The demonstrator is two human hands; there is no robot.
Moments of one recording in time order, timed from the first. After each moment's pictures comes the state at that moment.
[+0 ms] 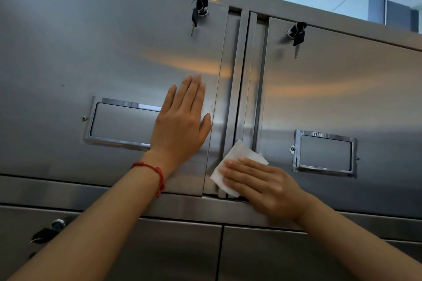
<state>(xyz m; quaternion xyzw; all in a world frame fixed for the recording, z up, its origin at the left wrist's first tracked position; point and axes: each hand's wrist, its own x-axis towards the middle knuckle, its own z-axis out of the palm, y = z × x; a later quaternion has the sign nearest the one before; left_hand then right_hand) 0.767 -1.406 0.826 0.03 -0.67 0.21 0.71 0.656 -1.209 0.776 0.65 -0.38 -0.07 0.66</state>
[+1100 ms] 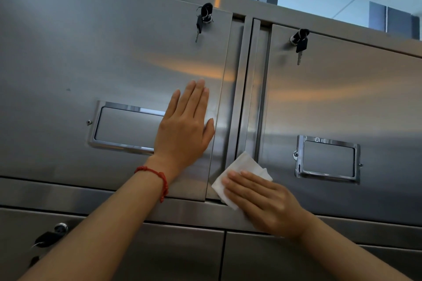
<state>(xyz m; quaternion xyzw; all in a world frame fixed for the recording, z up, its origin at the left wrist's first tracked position) 0.767 -1.406 0.826 0.04 -0.68 0.21 0.70 0.654 -1.212 0.757 0.64 -0.40 -0.05 0.66</state>
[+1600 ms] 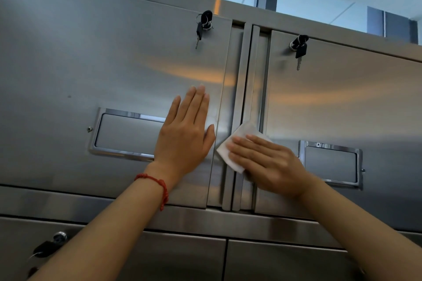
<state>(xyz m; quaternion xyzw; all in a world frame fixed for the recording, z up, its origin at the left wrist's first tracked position) 0.767 -1.406 0.827 0.03 -0.67 0.21 0.71 0.654 -1.217 0.827 0.62 -0.37 -0.06 0.69</state>
